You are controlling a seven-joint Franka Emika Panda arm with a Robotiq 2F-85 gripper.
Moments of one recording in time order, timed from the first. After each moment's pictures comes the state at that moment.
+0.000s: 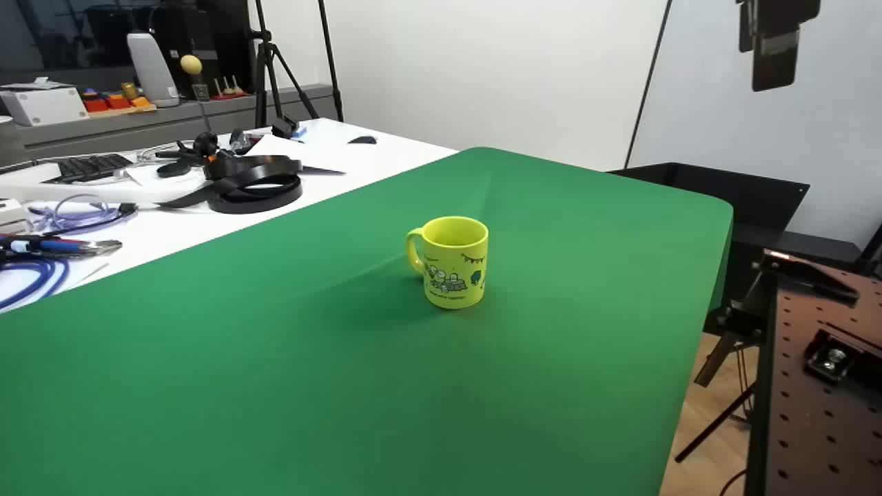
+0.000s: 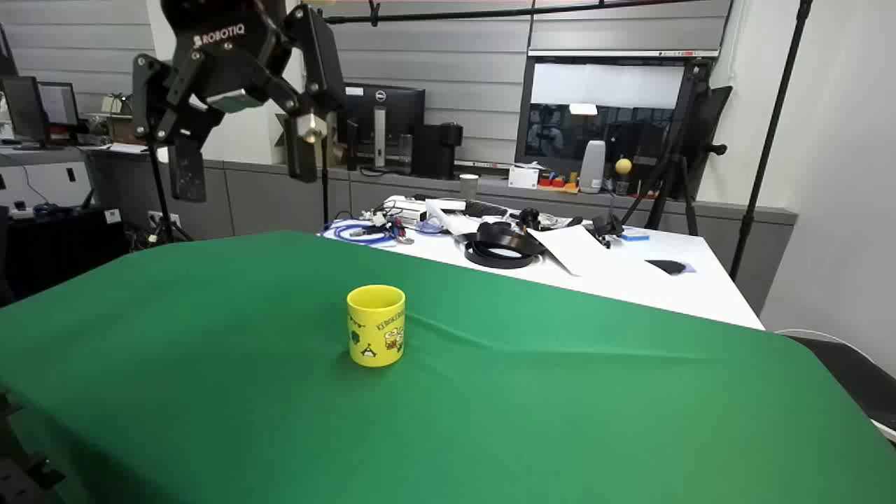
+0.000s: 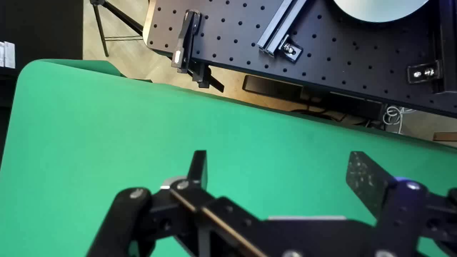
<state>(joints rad) -0.05 -0.62 0.04 -2.75 -0.29 1.85 -0.10</state>
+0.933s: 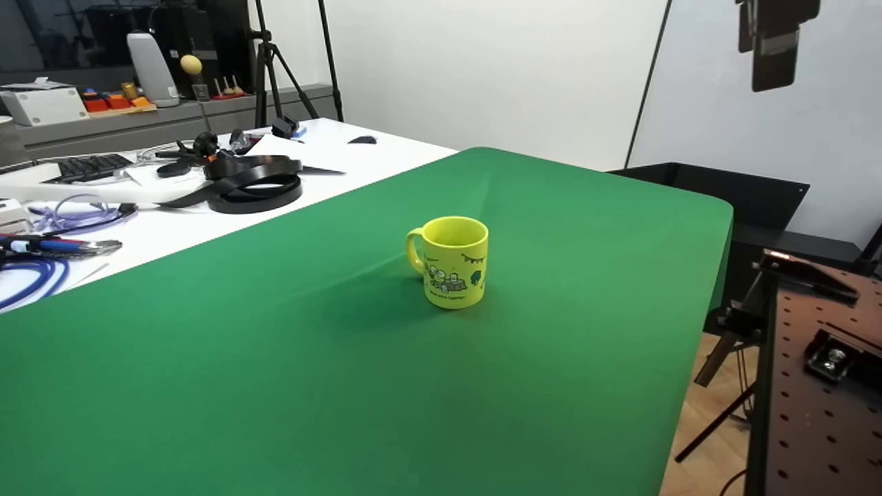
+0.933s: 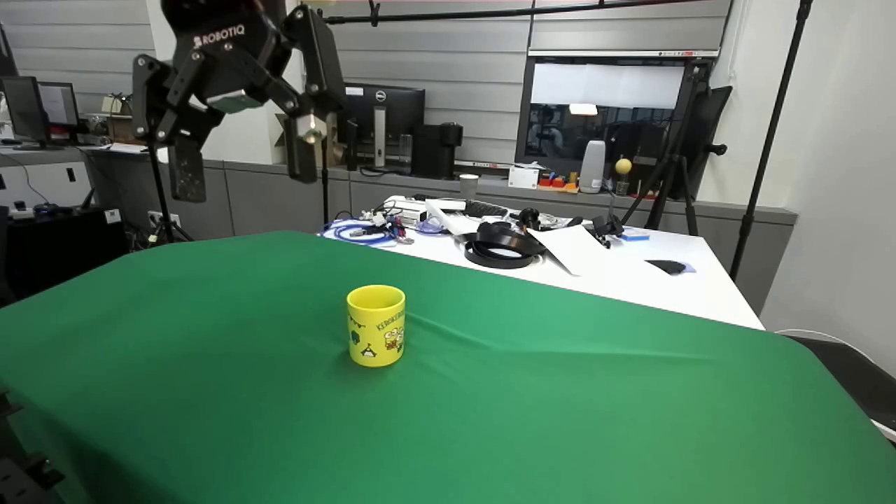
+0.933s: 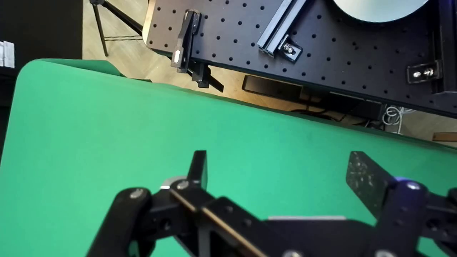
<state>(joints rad) -0.04 -0.62 0.04 -2.75 -0.29 1.85 -0.10</state>
